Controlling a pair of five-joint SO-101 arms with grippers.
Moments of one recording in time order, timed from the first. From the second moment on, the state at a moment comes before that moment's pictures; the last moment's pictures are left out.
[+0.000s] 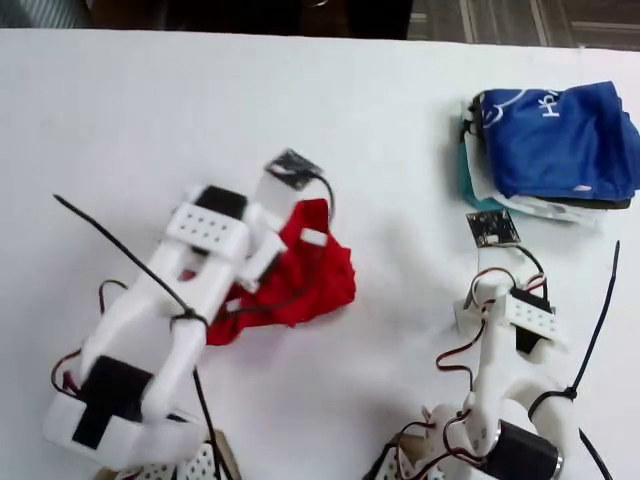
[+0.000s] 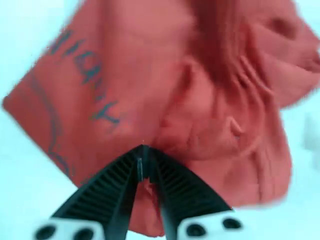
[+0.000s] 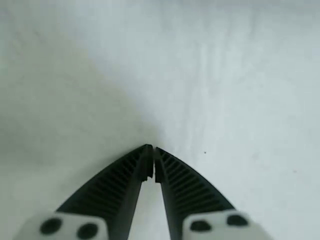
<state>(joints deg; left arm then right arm) 14.0 -6.7 26.4 73.8 -13.8 20.0 -21.8 64.5 39.4 33.2</state>
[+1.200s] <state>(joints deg) 30.7 -4.0 29.6 77.7 -18.6 20.0 -21.8 64.5 39.4 33.2</state>
